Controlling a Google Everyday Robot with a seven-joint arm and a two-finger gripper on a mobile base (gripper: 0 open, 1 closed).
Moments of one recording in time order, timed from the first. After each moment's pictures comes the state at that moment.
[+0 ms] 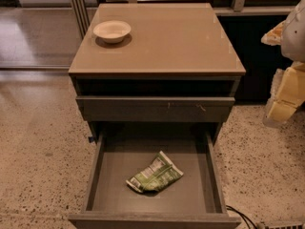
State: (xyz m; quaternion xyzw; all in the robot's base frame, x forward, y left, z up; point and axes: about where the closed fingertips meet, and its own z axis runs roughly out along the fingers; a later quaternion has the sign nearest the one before) arm 0.438 -0.217 0.976 -0.60 0.78 -0.03 0.16
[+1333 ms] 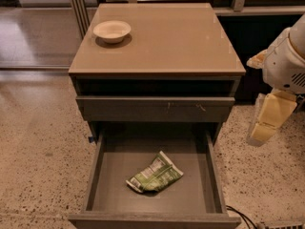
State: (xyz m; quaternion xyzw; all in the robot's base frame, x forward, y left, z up) arm 0.434 -0.203 0.926 -0.60 0.78 0.00 0.16
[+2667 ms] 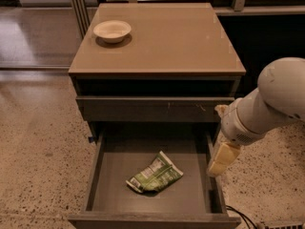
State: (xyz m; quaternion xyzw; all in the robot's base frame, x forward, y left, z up) arm 0.454 -0.172 0.767 -0.59 0.78 0.04 0.19
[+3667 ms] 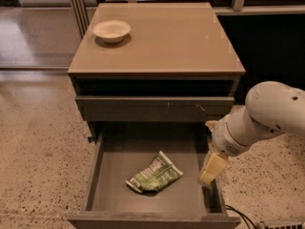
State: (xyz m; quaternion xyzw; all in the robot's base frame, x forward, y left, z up) arm 0.455 -0.156 0.700 -0.58 0.78 0.11 0.19
